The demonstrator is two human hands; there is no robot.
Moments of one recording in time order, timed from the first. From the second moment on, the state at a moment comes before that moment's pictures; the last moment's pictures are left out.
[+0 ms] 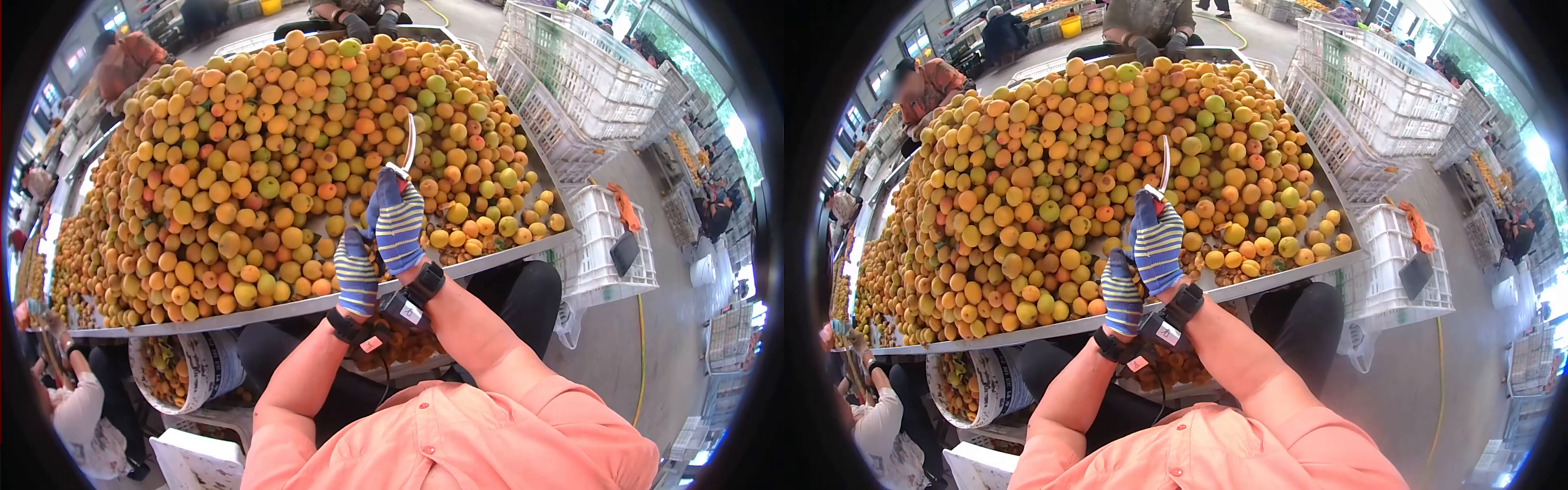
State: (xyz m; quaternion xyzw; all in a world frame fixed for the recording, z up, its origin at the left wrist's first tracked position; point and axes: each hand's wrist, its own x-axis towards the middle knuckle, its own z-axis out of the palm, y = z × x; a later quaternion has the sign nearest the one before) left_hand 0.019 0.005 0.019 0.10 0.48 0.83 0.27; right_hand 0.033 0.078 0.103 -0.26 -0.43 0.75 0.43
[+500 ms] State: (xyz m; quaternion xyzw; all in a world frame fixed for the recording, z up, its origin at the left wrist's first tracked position) left_hand -0.001 0.012 0.027 -0.04 0.40 0.84 0.38; right_hand 0.019 0.107 0.091 -0.23 -0.28 0.83 0.42
